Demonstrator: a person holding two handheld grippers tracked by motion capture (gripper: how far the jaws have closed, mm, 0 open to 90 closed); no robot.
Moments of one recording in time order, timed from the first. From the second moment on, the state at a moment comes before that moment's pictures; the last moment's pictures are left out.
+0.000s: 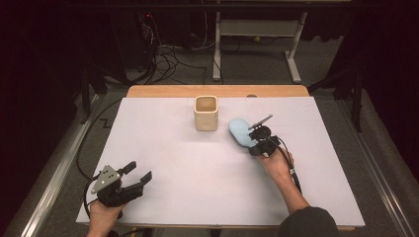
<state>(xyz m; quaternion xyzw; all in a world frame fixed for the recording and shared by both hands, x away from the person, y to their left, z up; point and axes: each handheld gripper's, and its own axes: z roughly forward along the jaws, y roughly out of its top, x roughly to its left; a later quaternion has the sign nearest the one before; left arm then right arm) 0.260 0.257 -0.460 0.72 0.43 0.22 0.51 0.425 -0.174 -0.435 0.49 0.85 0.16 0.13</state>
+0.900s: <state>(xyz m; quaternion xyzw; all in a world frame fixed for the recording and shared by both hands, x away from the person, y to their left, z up) 0.264 0.252 -0.460 0.72 0.42 0.22 0.50 0.384 -0.181 -0.411 0.44 0.85 0.24 0.14</state>
